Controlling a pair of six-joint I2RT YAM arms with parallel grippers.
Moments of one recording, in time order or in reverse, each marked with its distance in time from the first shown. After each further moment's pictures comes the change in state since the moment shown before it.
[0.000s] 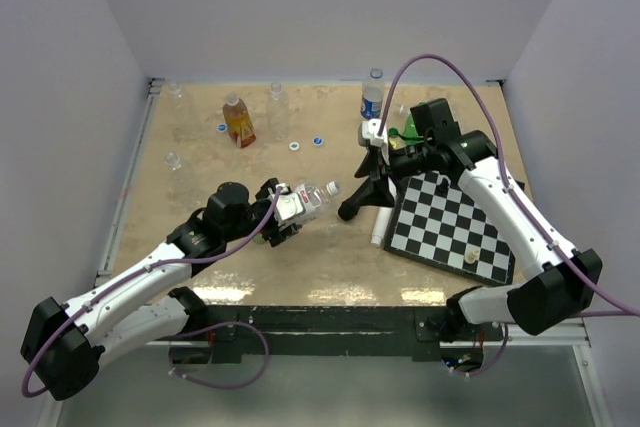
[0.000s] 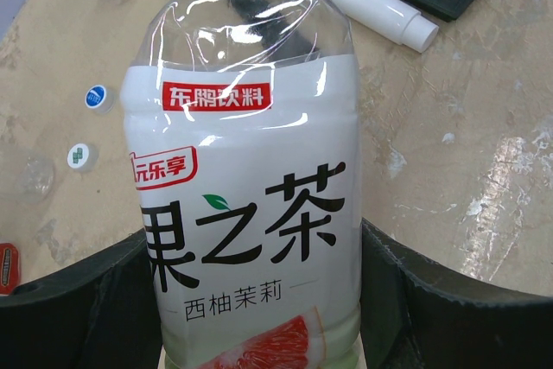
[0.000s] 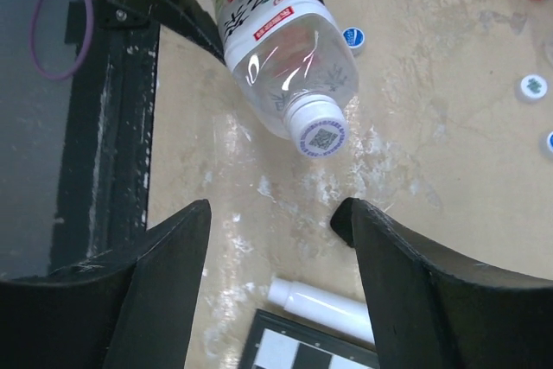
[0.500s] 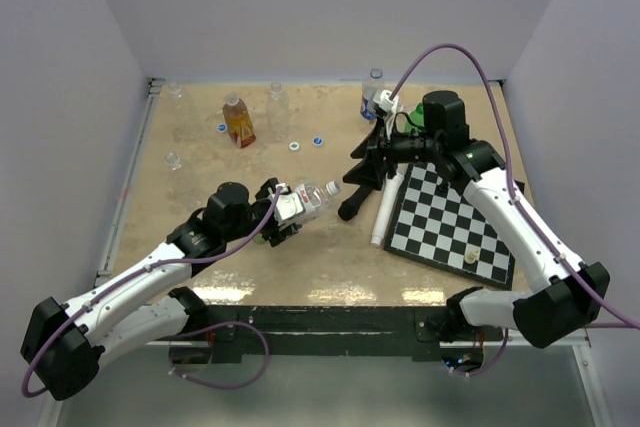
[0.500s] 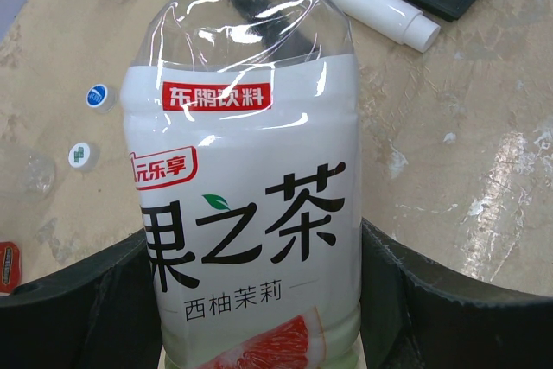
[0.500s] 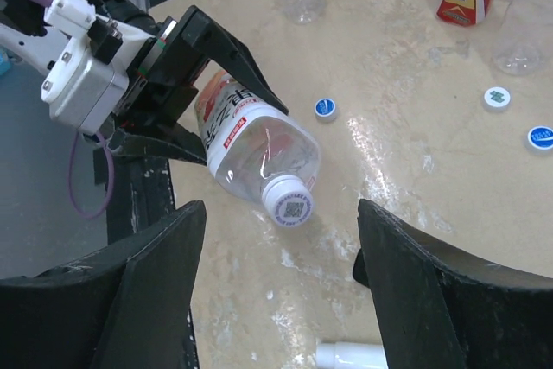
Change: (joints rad) left arm 0.000 0.000 0.000 0.000 -0.004 0.000; right arm -0.002 -0.072 -0.073 0.423 0.063 0.616
